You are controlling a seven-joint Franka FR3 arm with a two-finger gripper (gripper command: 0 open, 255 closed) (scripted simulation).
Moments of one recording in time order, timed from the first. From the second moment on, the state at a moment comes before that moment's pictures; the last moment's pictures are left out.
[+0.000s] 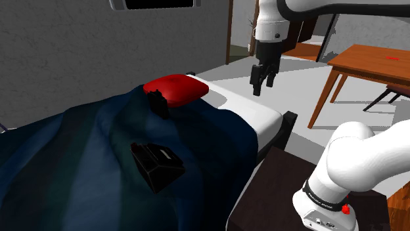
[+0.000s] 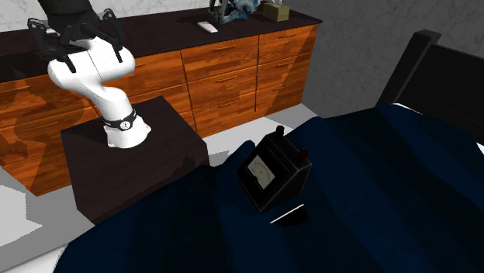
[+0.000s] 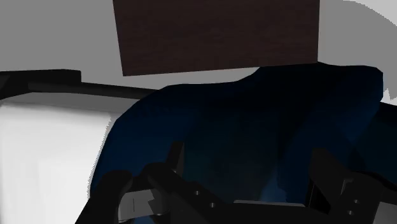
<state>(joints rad) -0.02 -0.74 0.00 -2.27 0.01 1.47 0.08</state>
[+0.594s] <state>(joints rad) 0.02 -0.60 0.12 -2.26 0.09 1.59 0.22</state>
